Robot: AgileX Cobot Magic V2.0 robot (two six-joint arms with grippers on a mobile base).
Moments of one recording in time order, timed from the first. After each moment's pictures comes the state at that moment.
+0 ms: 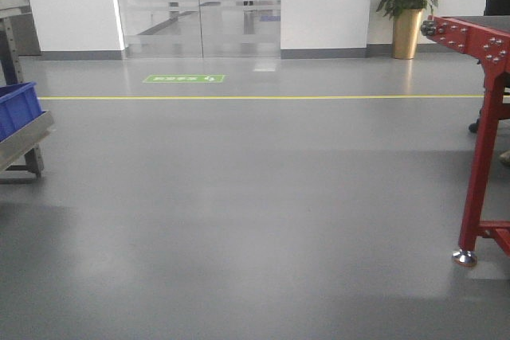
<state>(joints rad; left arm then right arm) 0.03 0.00 0.00 -0.09 -0.03 0.08 -0.02 0.06 0.00 0.06 -0.10 -0.03</state>
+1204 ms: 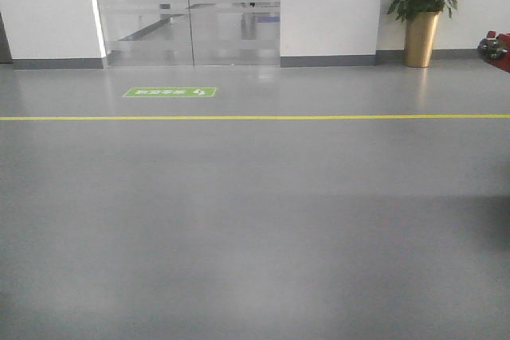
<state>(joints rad) 0.03 0.00 0.00 -0.09 -0.03 0.08 -0.02 0.06 0.00 0.06 -0.10 -0.03</state>
